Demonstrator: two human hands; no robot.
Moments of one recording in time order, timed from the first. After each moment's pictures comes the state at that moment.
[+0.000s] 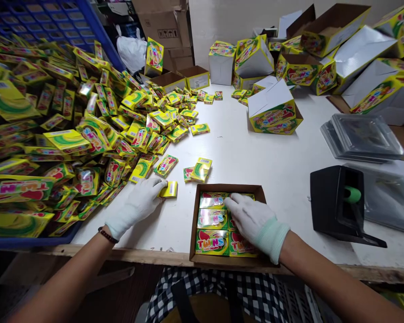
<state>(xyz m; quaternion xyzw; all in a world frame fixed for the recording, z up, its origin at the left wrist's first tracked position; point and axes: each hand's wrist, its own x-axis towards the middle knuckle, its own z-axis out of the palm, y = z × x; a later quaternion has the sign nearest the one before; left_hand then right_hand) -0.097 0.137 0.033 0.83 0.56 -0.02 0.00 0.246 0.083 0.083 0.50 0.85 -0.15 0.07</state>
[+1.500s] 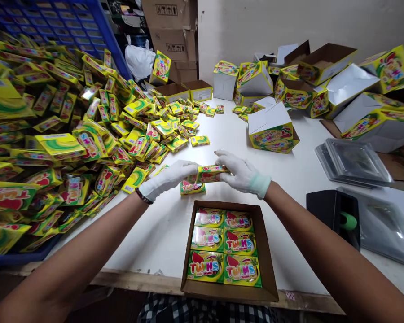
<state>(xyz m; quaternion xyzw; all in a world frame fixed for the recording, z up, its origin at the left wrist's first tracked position) 0.005 0.235 0.087 0.71 0.48 0.22 0.47 0.244 0.228 0.114 0.38 0.88 -0.21 -0.21</state>
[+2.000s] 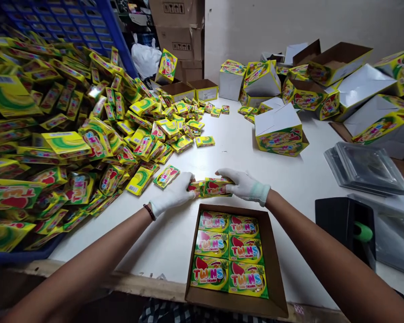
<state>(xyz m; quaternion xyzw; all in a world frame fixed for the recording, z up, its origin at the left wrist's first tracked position) -0.022 0.217 0.013 0.75 0.57 0.19 0.26 0.247 0.242 0.060 0.39 0.83 -0.37 -0.14</state>
